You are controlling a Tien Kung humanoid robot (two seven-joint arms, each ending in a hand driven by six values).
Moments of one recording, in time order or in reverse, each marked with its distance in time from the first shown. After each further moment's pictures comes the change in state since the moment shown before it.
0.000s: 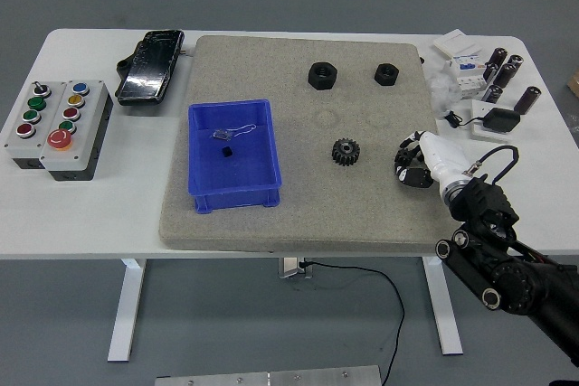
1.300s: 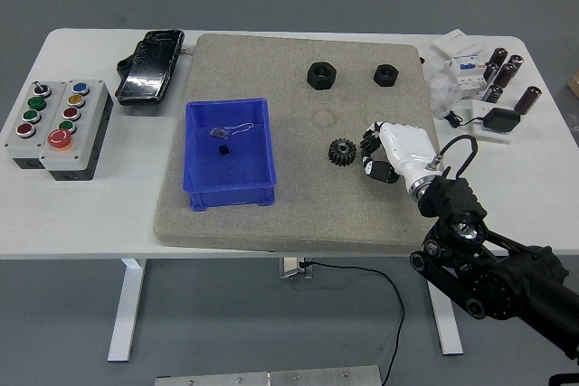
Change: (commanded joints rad) left arm 0.003 0.000 0.001 0.000 -0.012 0.001 -0.010; right arm 0.086 0.001 -0.220 0.149 -0.153 -0.058 -0.094
